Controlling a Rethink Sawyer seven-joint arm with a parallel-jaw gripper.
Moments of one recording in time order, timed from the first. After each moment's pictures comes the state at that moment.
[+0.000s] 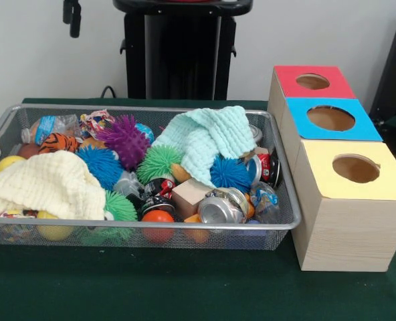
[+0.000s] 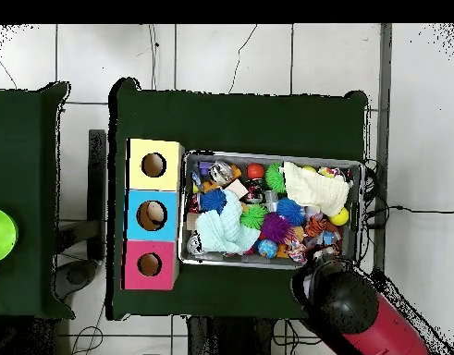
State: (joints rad) arm -0.32 -0.89 -0.42 1.94 0.19 0.46 2.09
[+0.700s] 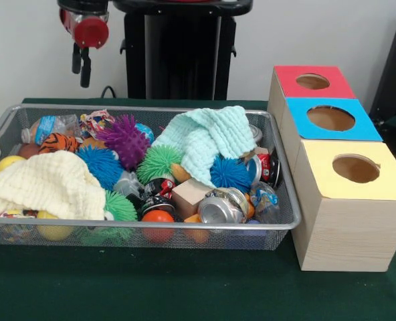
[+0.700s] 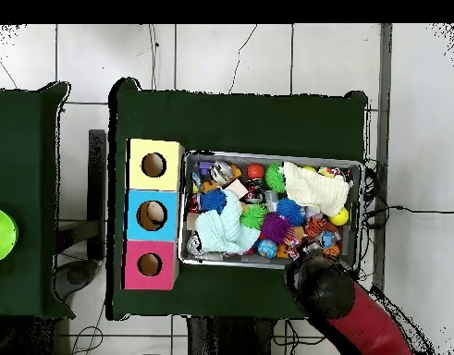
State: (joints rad) arm -0.50 -0.78 -0.20 2.04 0.13 0.20 2.09
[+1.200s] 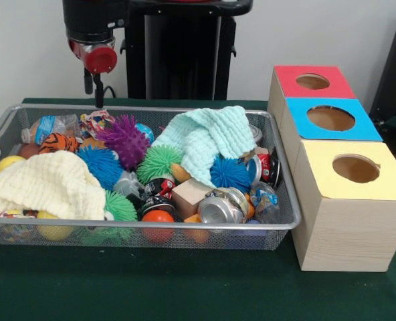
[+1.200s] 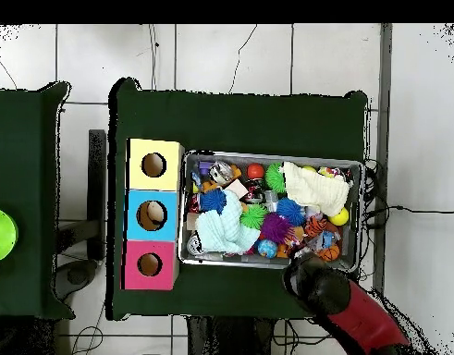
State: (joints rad) arm -0.60 -0.70 -0.11 2.04 0.03 0.19 2.09
